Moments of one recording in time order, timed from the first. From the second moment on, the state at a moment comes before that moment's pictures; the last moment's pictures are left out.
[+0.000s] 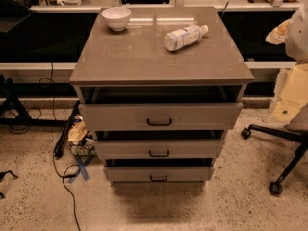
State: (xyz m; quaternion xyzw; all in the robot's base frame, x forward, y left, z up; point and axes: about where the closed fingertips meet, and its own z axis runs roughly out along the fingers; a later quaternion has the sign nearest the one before) arm 0.438 -0.215 0.981 -0.60 0.78 -0.04 0.17
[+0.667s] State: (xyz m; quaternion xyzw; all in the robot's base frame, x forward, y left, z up) arm 0.444 -0.225 0.934 -0.59 0.79 0.01 0.17
